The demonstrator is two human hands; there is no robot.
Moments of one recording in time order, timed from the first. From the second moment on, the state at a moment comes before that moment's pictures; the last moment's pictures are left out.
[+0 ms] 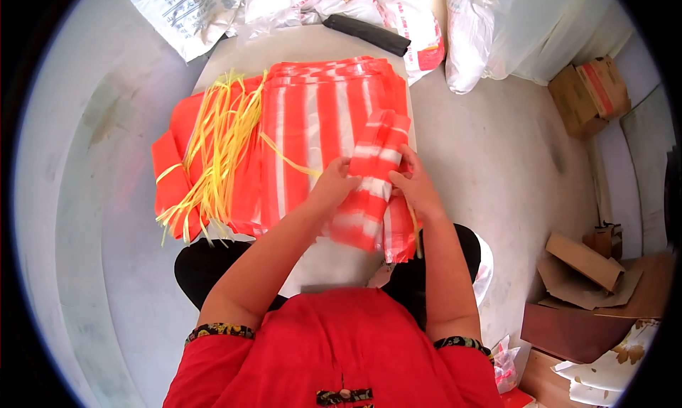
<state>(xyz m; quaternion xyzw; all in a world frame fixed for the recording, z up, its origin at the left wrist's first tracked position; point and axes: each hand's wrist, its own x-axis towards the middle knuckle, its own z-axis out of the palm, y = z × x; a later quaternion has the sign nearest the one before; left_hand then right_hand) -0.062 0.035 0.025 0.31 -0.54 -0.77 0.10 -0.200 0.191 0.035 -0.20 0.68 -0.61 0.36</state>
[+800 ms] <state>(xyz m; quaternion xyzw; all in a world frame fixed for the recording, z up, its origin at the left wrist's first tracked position) -0.067 0.047 0.005 0.30 -0.83 -0.46 0.13 -0.248 0.262 0.050 -0.23 0.87 -0.36 0.26</state>
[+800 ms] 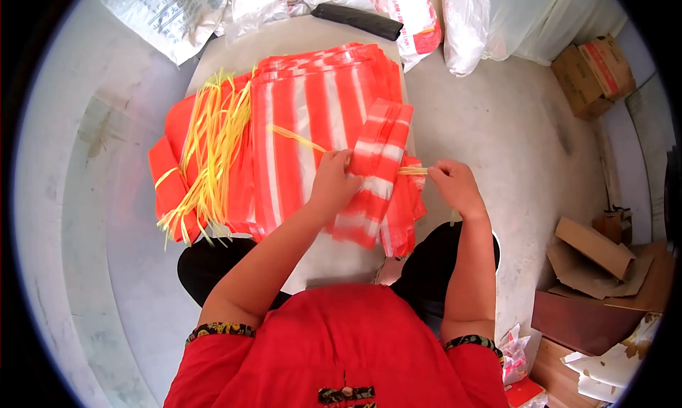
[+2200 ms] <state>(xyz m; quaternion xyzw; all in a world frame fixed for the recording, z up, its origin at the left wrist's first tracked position) -0.065 0.018 0.057 0.16 -0.78 -0.57 0.20 -0.192 0.155 0.025 -0.44 0.70 -0.52 0.21</state>
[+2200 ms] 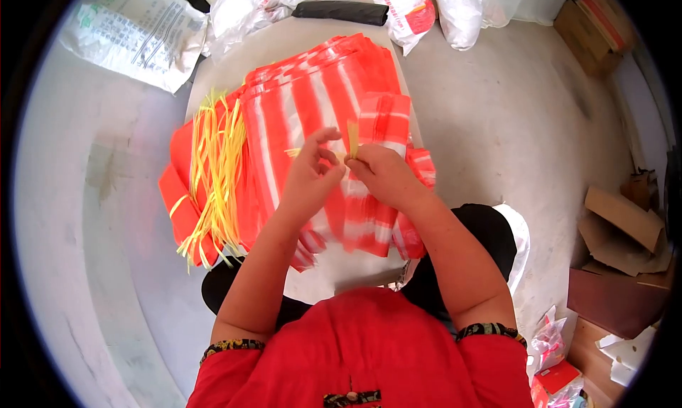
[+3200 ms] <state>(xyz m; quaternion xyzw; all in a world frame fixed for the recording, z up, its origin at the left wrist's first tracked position) -0.060 0.017 0.054 0.23 -0.87 -0.41 0.13 -0.204 0.158 0.019 -0.56 0.73 -0.39 0.05</state>
